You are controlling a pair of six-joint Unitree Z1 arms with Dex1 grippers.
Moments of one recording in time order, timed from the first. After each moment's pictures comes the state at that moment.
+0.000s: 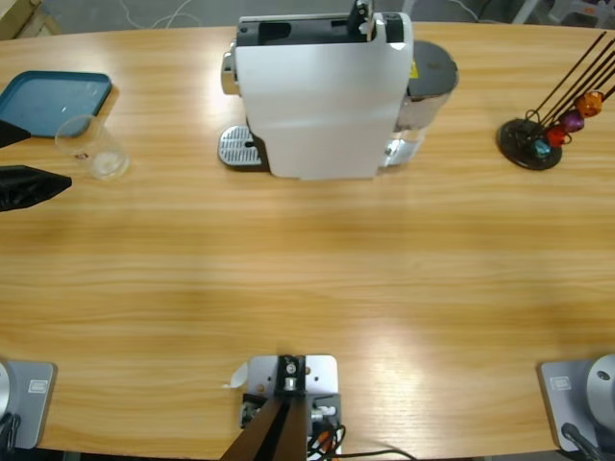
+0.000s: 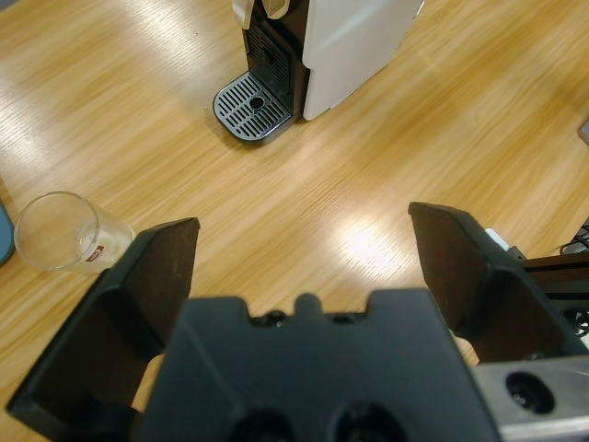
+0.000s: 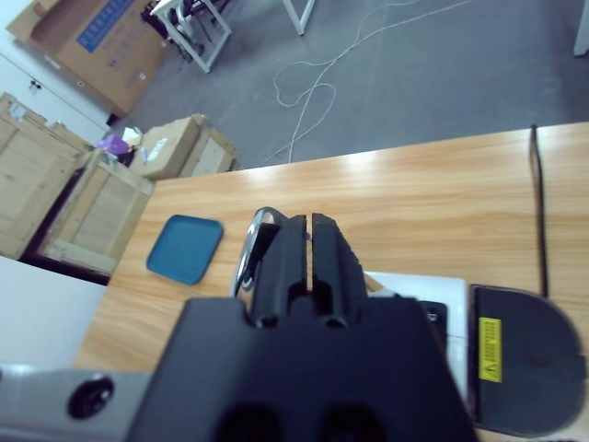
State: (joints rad) arm 0 -0.76 1.05 -0.93 0.58 -0.04 -0.12; arm 1 0.83 1.58 -1.37 0.20 -0.30 0.66
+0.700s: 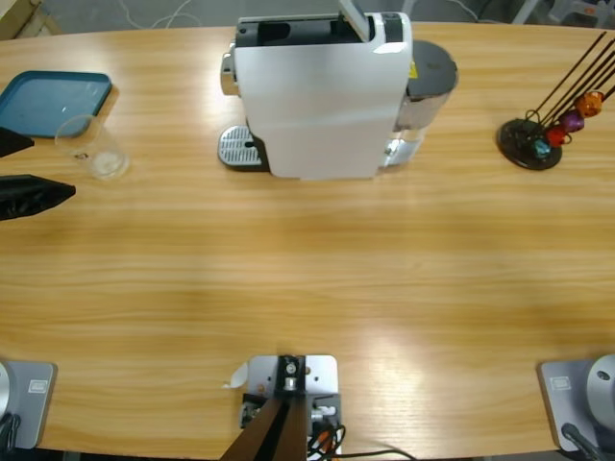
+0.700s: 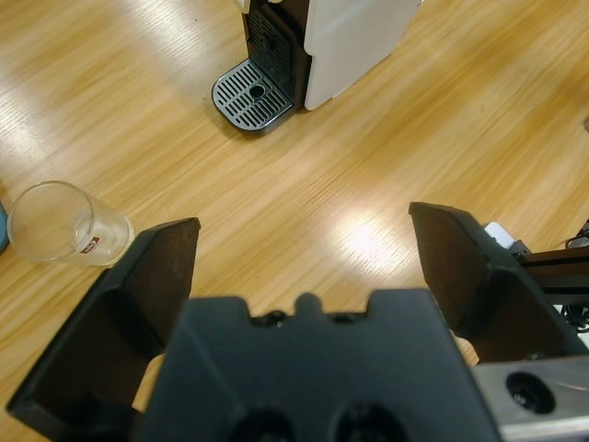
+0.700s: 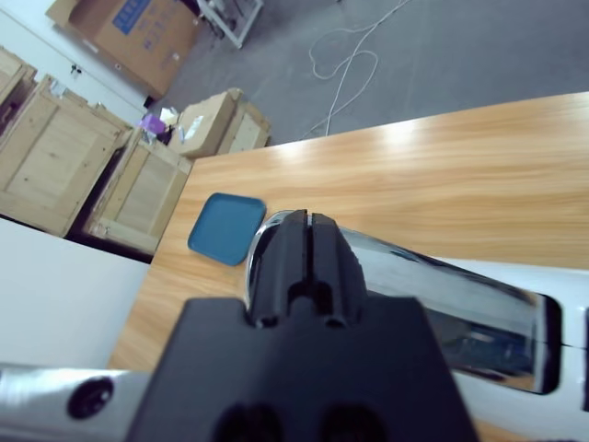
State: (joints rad) arm 0 -0.76 1.05 -0.91 0.58 -0.04 -0.12; arm 1 0.90 1.72 -1.44 0.14 -0.25 0.73
